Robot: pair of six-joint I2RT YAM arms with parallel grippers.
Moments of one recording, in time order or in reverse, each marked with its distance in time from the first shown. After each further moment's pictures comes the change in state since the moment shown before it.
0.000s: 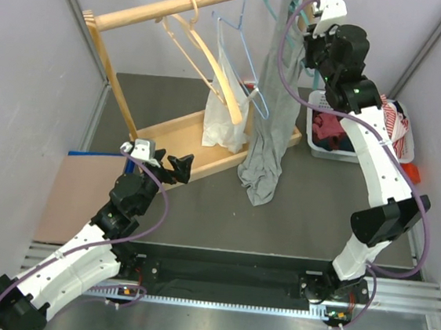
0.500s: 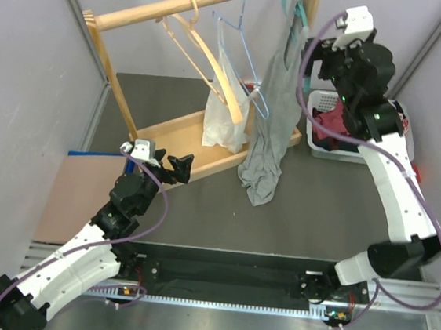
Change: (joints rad) left arm 0.000 0.000 0.000 0.000 0.000 -0.002; right arm -0.001 -0.203 -0.188 0.073 0.004 0.050
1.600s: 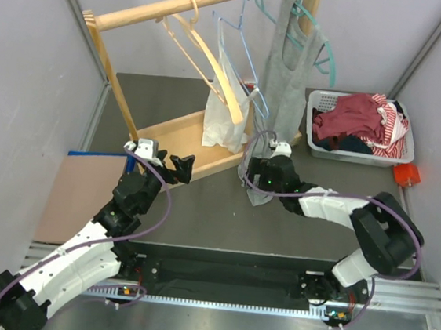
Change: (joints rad) left arm 0.000 0.034 0.000 0.002 -0.002 -0.001; right arm 0.309 -0.018 -1.193 0.549 0.058 0.612
